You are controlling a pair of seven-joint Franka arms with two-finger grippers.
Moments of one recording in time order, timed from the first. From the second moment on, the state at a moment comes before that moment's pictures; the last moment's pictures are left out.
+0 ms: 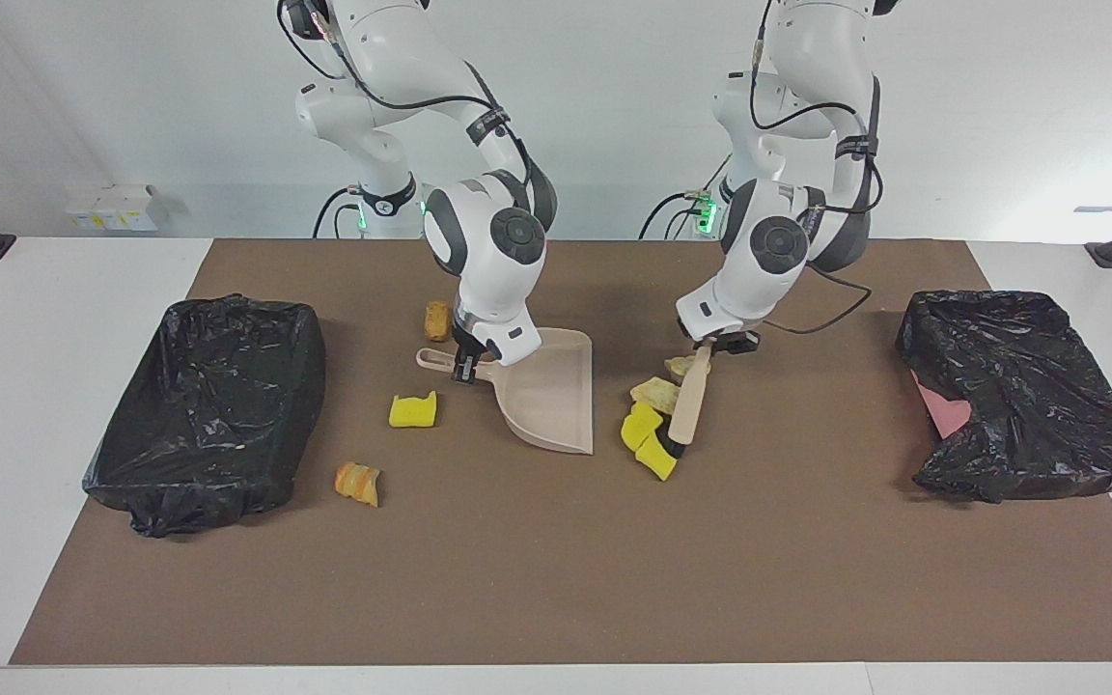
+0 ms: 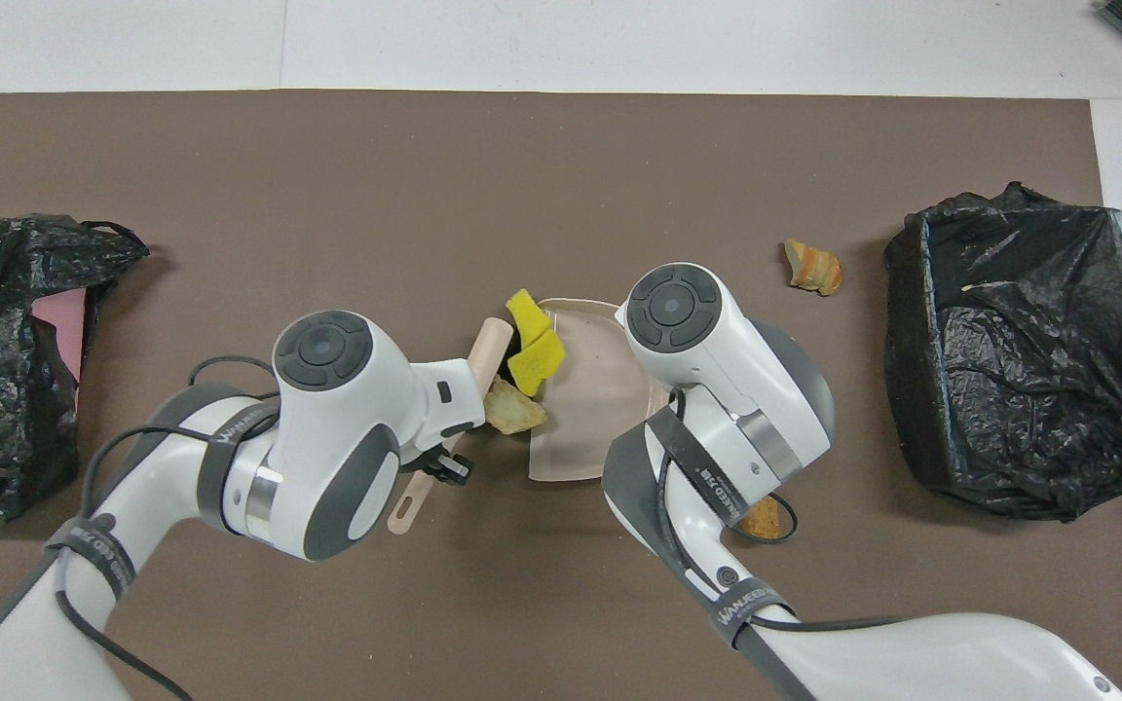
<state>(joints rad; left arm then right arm) -0.48 0.14 -0.09 -2.11 -0.20 2.06 0.10 0.46 0.31 0.01 -1.83 -0.26 1.91 -0.89</state>
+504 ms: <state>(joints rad) -0.55 0.12 -0.07 -2.09 -0.27 2.08 0.02 0.46 0.31 0.01 -1.83 -0.26 1.91 -0.89</state>
